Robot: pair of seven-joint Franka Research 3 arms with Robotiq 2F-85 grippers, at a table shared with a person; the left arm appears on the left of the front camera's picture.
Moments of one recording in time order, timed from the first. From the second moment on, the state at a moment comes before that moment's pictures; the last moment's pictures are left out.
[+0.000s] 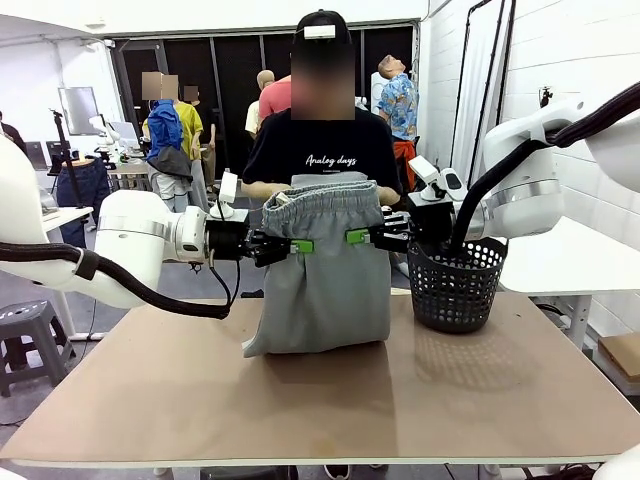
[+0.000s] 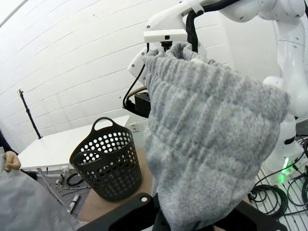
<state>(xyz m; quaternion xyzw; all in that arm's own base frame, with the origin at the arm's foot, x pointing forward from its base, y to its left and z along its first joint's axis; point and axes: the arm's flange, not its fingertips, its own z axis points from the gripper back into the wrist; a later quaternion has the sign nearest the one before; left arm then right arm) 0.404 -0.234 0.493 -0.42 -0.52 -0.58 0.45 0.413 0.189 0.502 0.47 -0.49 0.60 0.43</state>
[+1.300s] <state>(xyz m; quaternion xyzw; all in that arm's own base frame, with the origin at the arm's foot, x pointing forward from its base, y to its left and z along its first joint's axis) 0.404 -0.234 0.493 -0.42 -0.52 -0.58 0.45 0.413 0.189 0.502 0.47 -0.49 0.60 0.43</state>
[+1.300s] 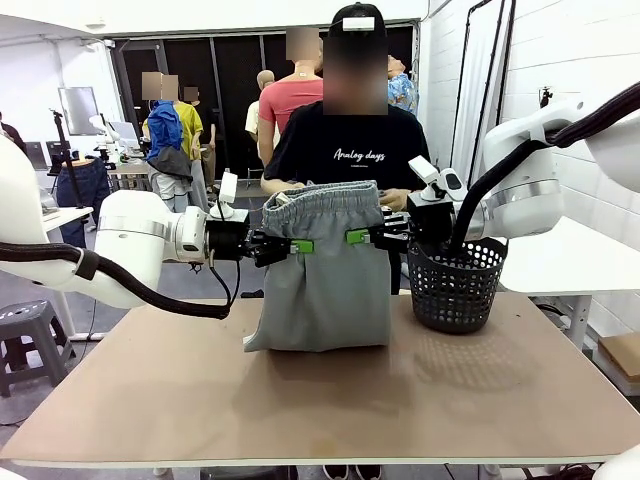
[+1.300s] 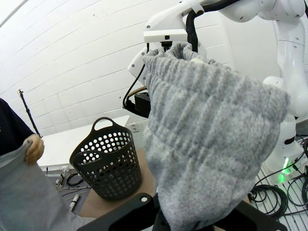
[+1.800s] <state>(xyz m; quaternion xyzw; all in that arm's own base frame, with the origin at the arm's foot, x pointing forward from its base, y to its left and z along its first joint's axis) 0.404 -0.234 0.493 -0.42 -0.52 -0.58 0.45 0.413 0.189 0.502 0.47 -0.49 0.60 0.43</state>
